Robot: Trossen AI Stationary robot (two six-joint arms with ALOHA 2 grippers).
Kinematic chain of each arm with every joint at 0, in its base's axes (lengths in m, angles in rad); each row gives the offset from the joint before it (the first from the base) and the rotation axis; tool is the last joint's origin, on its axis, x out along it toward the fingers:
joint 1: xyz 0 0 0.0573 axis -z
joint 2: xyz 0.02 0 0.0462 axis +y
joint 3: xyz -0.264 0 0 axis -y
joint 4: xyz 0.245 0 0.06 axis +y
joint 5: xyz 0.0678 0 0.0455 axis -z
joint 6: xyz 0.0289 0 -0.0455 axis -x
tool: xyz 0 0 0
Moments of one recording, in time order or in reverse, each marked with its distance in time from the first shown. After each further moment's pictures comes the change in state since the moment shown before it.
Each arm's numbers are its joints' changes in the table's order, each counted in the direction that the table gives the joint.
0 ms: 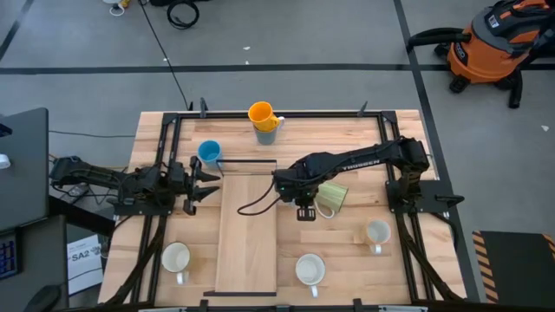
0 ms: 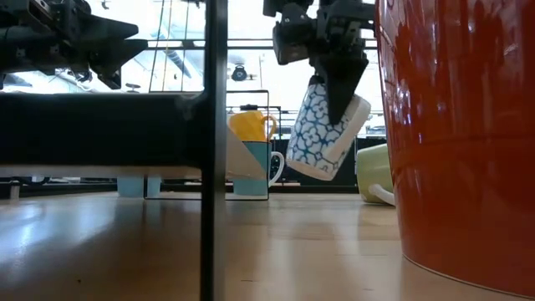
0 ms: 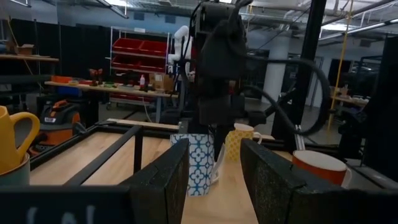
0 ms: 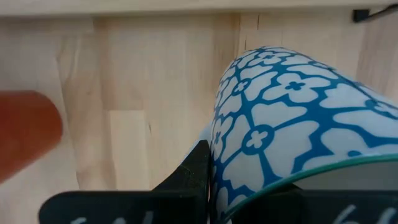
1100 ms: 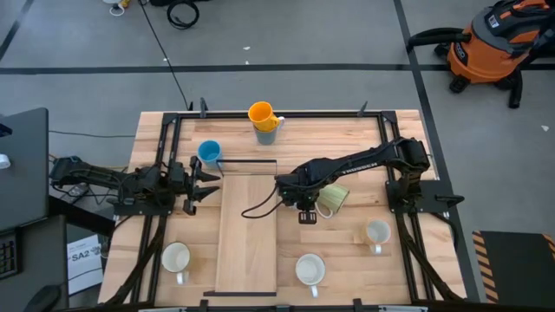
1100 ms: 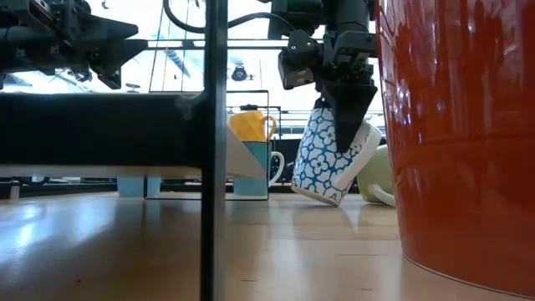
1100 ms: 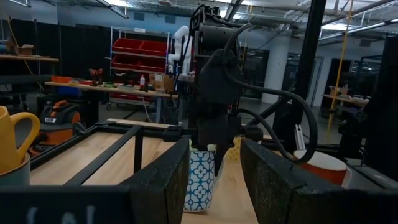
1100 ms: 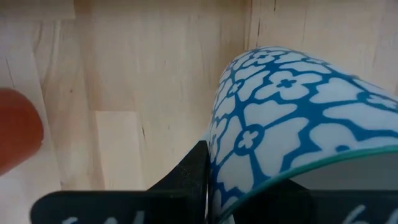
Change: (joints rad) left arm 0.000 0.000 0.000 0.001 0.000 -0.002; right arm 0.000 -0.002 -0.143 -0.145 -0.019 -0.009
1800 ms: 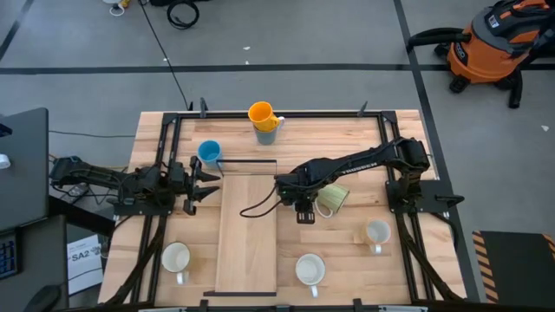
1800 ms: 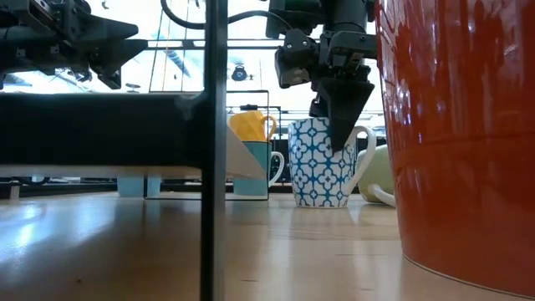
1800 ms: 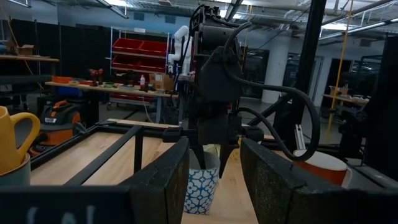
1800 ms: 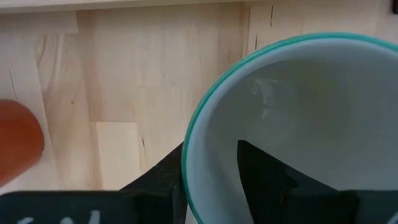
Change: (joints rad) left arm 0.000 0.000 0.000 0.000 0.000 -0.001; right arm 0.000 0.001 -0.001 -0.034 0.000 -0.004
